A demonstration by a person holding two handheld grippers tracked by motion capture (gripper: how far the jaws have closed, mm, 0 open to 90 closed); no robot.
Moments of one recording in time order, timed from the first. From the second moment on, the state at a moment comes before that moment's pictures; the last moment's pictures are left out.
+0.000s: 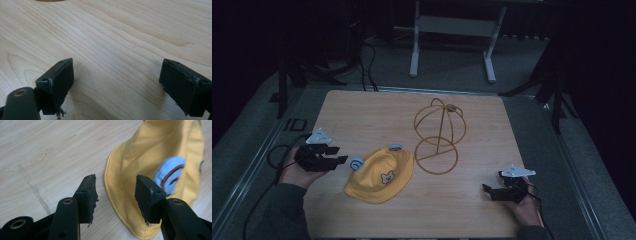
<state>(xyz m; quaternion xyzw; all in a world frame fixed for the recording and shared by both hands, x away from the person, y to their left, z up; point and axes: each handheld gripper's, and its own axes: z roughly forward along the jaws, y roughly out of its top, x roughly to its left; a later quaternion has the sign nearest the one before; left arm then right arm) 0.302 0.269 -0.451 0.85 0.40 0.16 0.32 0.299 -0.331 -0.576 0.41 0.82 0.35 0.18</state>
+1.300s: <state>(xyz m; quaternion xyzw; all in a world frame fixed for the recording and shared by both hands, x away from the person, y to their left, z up) 0.325 0.217 -0.398 0.91 0.31 0.13 0.23 0.299 -0.331 -0.576 0.41 0.82 0.35 0.18</state>
